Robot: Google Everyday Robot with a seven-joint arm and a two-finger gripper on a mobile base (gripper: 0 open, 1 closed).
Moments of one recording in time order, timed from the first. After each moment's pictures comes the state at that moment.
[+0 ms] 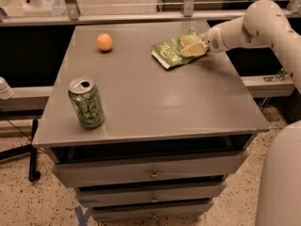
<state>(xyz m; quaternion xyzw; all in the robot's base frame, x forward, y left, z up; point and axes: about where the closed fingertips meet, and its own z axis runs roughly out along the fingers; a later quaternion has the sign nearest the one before) 0.797 -0.178 0.848 -0.37 0.80 0.13 0.45</state>
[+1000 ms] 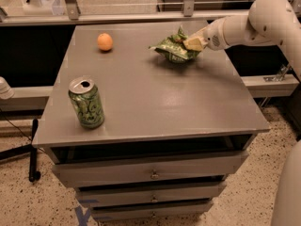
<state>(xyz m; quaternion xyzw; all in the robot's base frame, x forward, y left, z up) 0.769 -0.154 0.878 -0.41 0.77 0.16 0.47</state>
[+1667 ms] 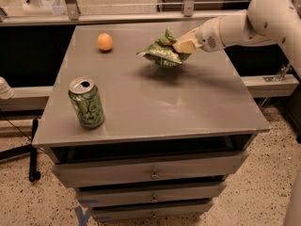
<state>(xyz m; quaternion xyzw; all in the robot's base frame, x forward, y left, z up) 0.726 -0.110 0.893 -0.46 0.73 0.22 0.46</state>
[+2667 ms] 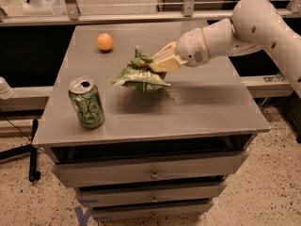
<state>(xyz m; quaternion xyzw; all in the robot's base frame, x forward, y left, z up) 0.622 -0.029 0.893 -0.58 0.63 0.33 0.41</state>
